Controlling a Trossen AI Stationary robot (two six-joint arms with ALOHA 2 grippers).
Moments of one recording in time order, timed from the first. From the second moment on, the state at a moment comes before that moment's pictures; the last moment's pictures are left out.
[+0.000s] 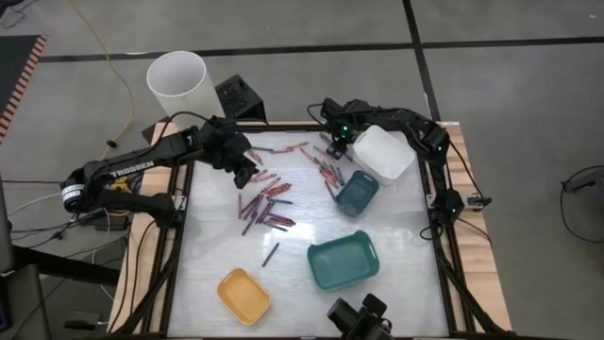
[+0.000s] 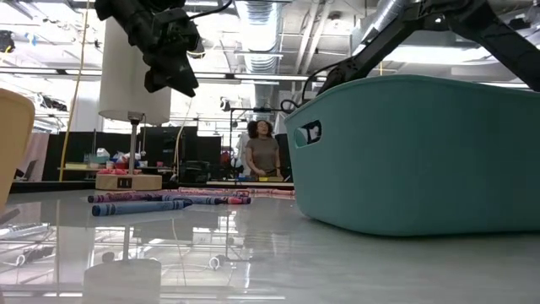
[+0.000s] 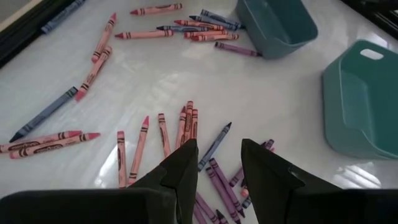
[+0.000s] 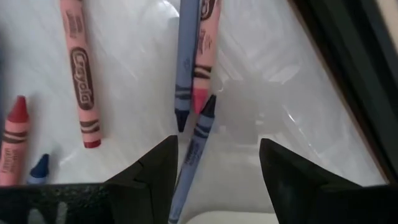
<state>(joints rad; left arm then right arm) 0.49 1.12 0.95 -0.56 0.22 -0.22 -0.70 2.08 1.58 -0.90 0.05 -0.05</state>
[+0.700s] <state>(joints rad) 0.49 1.12 0.95 -0.56 0.17 -0.23 -0.69 2.08 1.58 -0.90 0.08 -0.05</state>
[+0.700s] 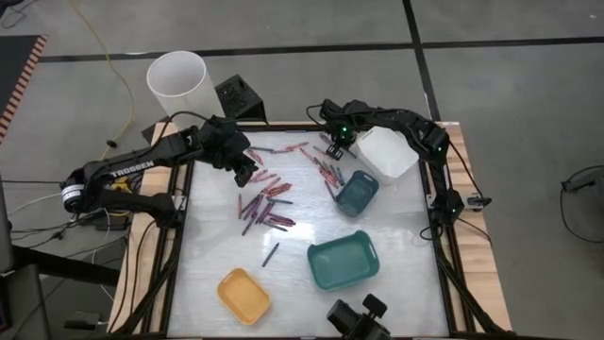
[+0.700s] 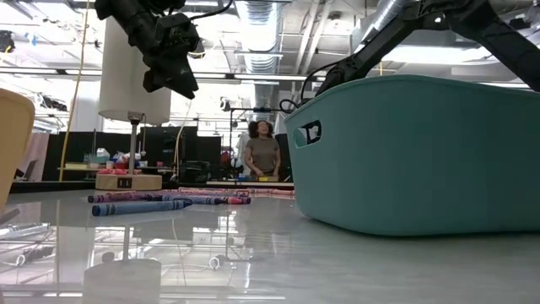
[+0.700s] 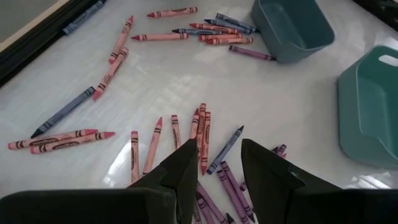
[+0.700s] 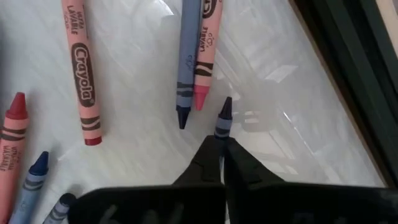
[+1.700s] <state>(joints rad) 0.49 1.12 0.95 -0.57 0.18 -0.19 -0.64 1.75 1.74 -1.24 0.14 0.03</state>
